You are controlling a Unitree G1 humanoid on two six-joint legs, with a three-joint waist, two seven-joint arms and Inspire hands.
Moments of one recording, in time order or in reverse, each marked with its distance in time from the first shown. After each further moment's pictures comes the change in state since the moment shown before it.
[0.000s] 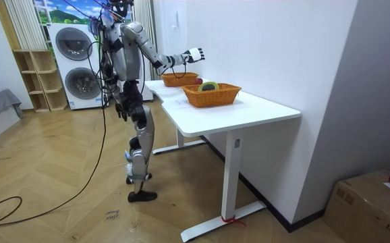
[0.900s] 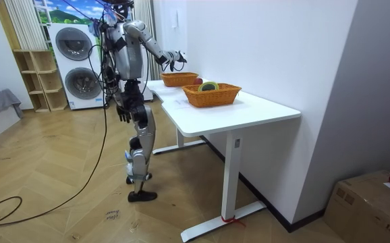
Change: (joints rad) left arm -0.054 0.045 0.017 -0.025 0.009 -0.001 -0.051; right arm -0.074 0.000 0.141 -0.125 -0.329 0.087 0.337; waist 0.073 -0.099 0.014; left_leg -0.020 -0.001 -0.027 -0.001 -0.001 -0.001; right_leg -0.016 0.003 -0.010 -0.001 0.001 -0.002
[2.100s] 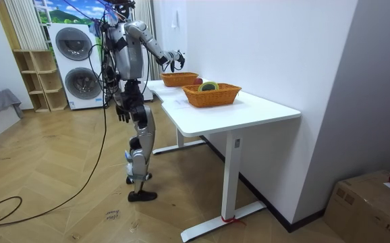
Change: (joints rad) left arm -0.003 0.006 0.001 0.010 0.000 0.007 0.000; right arm -0.003 0.002 0.006 -0.071 -0.145 0.031 0.083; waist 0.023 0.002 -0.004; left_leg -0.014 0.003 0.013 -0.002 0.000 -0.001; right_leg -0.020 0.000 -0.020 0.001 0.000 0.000
